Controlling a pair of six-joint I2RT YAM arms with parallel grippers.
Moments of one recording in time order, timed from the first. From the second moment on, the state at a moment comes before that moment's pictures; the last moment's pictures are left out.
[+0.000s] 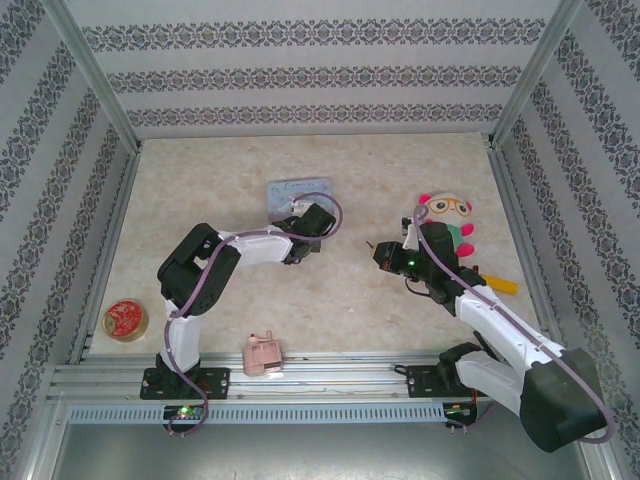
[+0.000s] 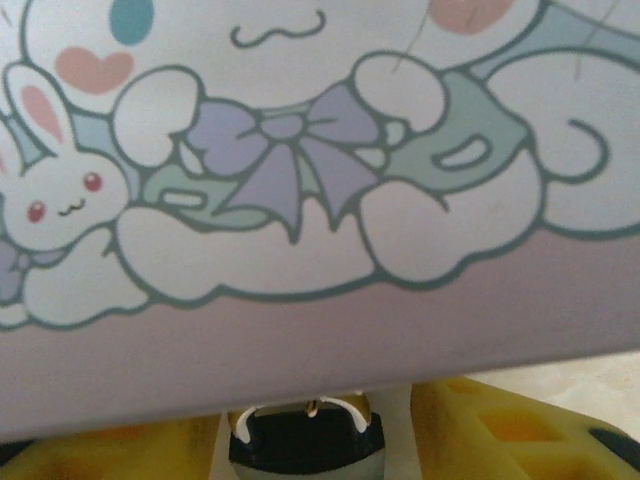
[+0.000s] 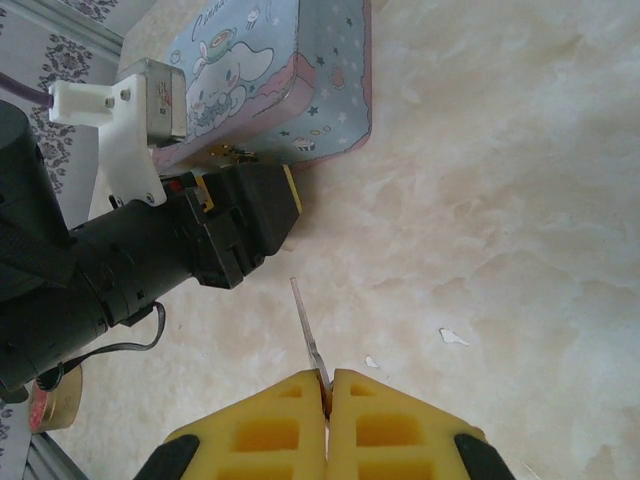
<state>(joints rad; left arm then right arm) -0.69 2.00 1.24 -0.26 -0.44 -0.56 0.34 1.02 0.51 -0.11 -0.39 0.71</state>
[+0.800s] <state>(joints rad) -0.67 2.00 1.24 -0.23 -0.43 -0.55 0.34 1.03 0.52 -0.10 -0.39 0.71</state>
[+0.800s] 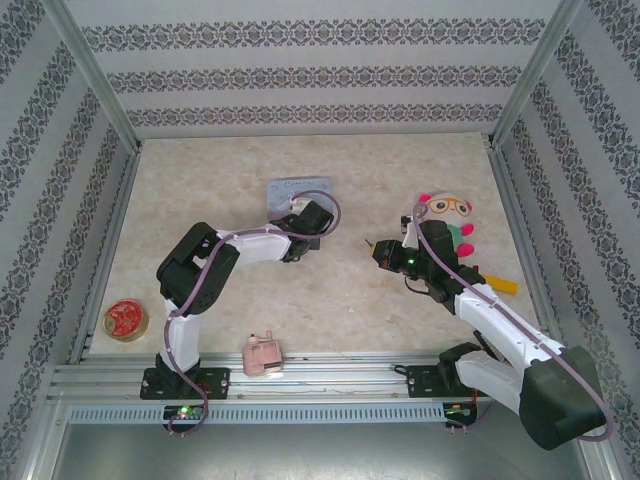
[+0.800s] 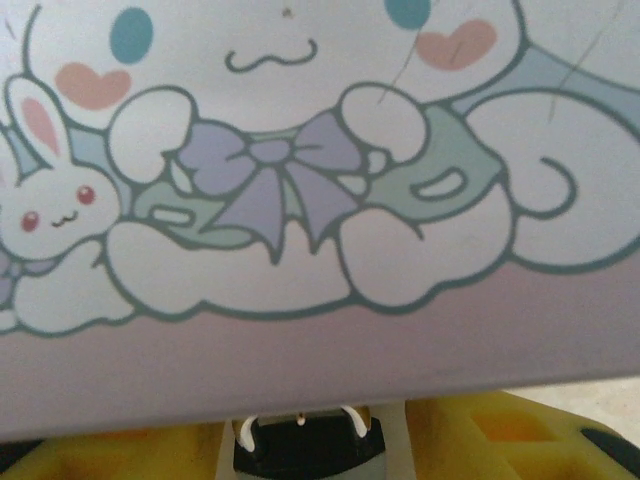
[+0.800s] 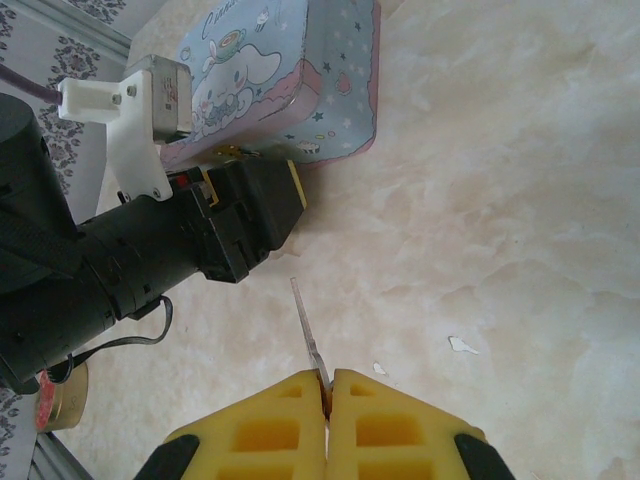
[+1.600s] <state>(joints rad) -0.66 2.03 1.24 -0.20 -0.42 -0.53 0.34 1.03 0.52 -0.09 -0.39 0.71</state>
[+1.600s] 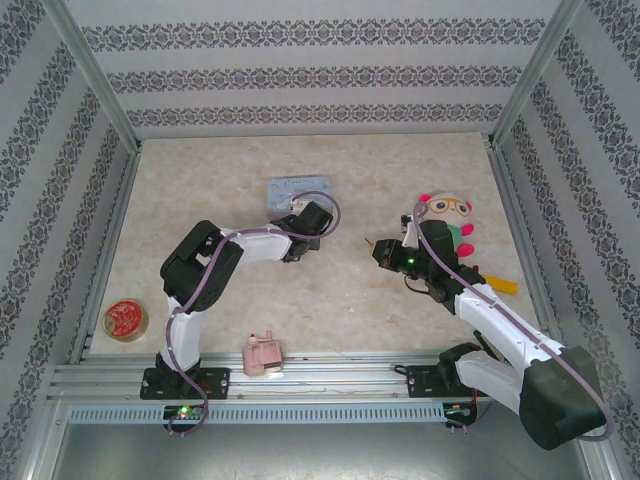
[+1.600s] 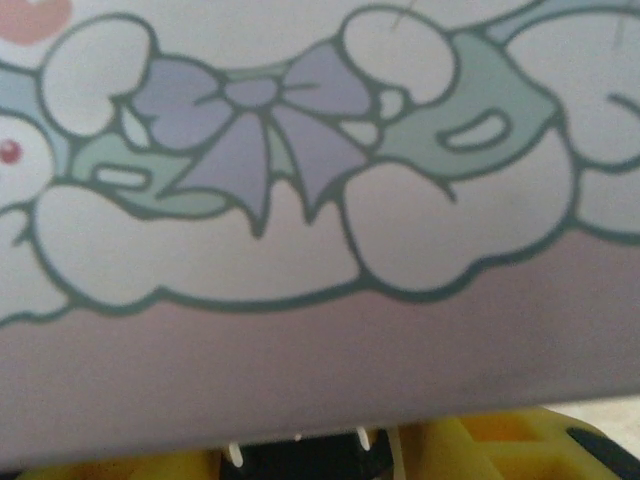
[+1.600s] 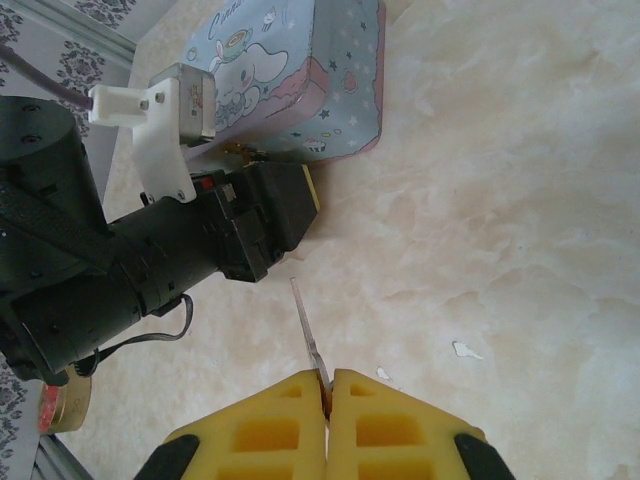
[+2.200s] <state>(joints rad) -0.65 2.03 1.24 -0.19 -0.36 -0.54 0.34 1.03 0.49 -0.08 -0.38 0.71</state>
